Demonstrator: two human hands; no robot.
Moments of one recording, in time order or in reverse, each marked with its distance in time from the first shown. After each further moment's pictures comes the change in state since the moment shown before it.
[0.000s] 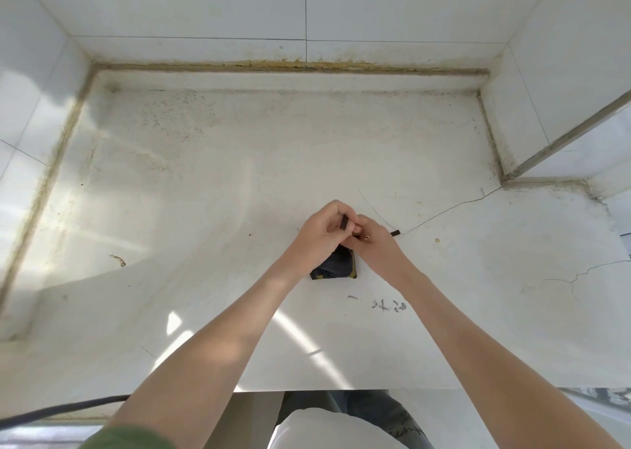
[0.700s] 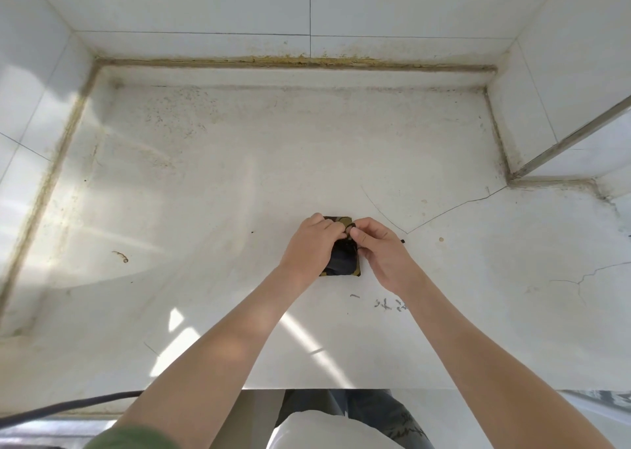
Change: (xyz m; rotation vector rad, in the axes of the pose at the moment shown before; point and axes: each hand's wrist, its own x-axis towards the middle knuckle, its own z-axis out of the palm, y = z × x) left_hand 0.011 -0.050 -0.009 1.072 0.240 0.456; right_hand -0.001 0.018 0.004 0.605 -0.007 0.104
